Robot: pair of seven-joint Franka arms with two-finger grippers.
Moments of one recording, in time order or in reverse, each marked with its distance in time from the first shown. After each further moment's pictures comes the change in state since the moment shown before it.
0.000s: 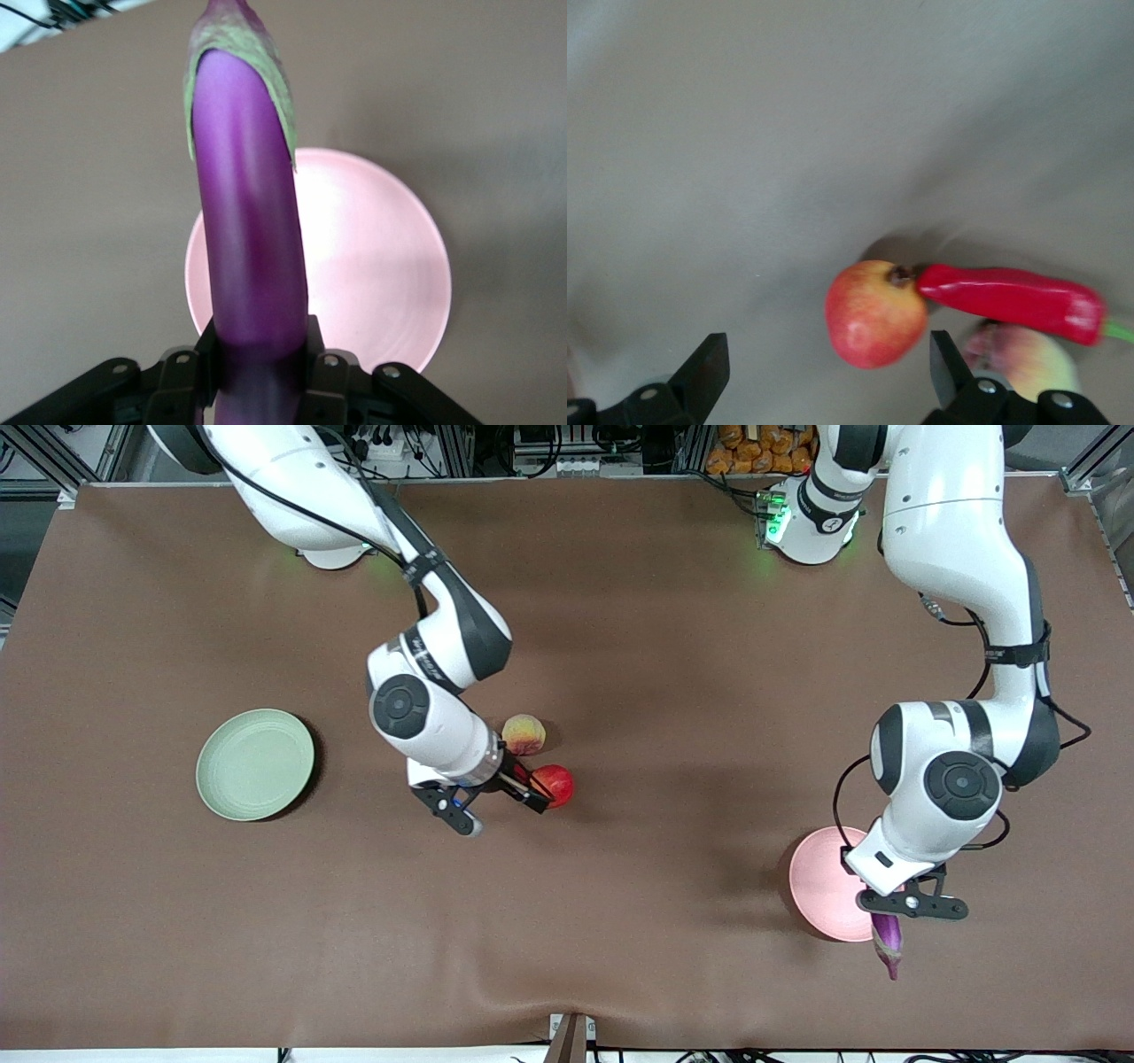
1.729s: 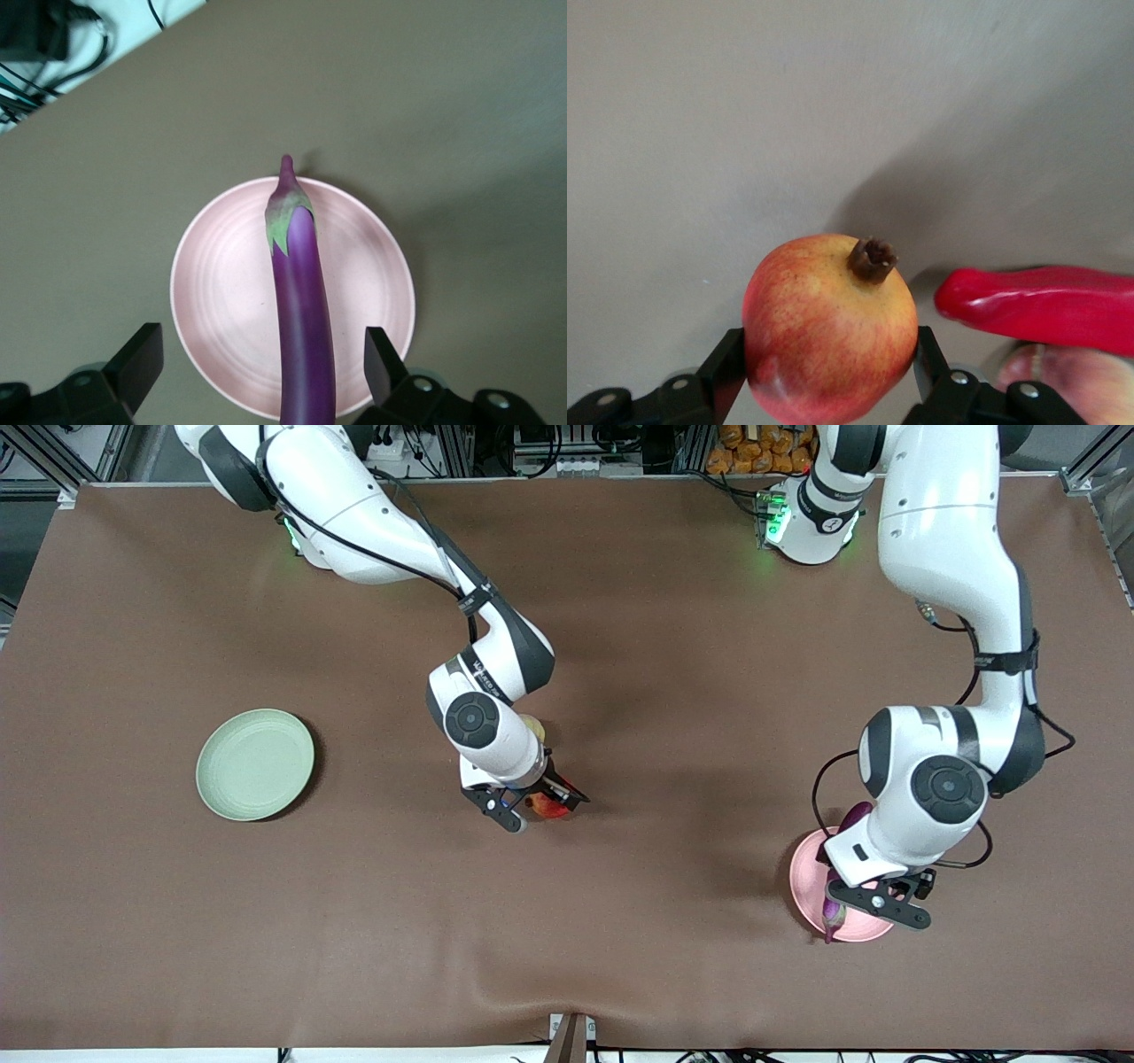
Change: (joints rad) left arm 0.017 -0.033 -0.046 0.046 0.000 -0.013 0.187; right arm 0.052 0.136 -0.028 0.126 -0.025 -0.073 0.040
